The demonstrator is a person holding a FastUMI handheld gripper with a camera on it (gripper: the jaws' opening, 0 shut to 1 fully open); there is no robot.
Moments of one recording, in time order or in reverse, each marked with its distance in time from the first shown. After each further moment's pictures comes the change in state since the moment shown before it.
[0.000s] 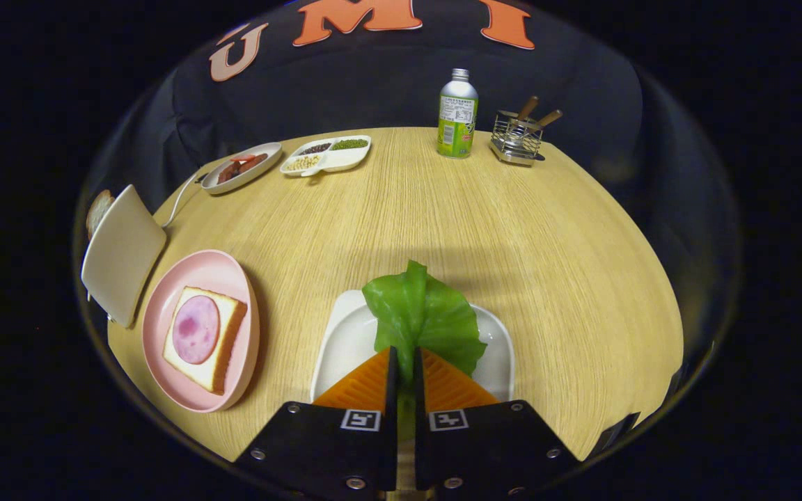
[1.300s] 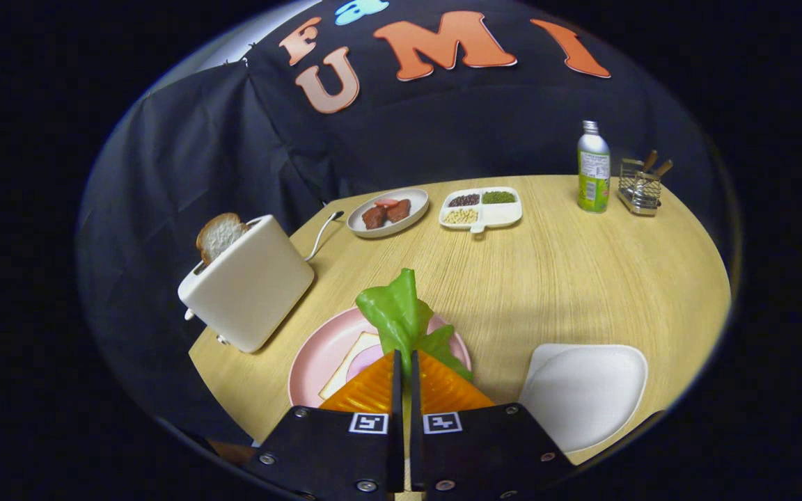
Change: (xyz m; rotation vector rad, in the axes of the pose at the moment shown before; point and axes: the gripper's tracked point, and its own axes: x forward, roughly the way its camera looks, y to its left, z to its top) arm -0.028 0.165 0.018 -0.146 -0.122 0.386
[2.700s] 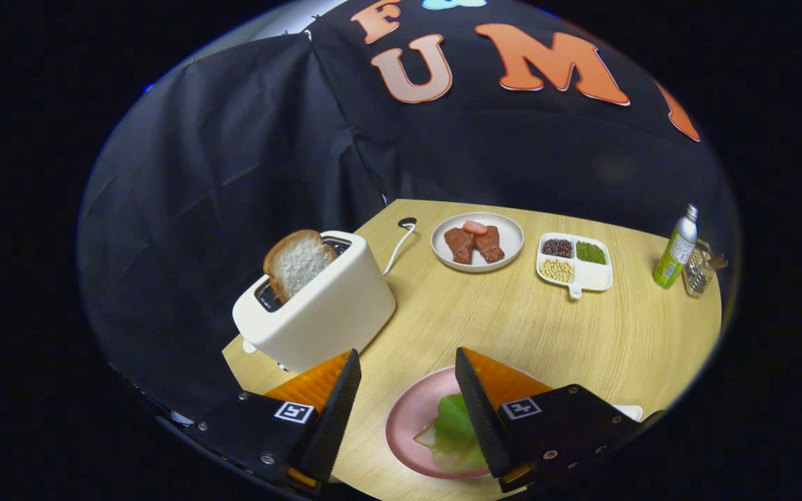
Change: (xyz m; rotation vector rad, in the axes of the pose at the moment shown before) arm 0.001 0.145 0.112 -0.180 -0.005 0.127
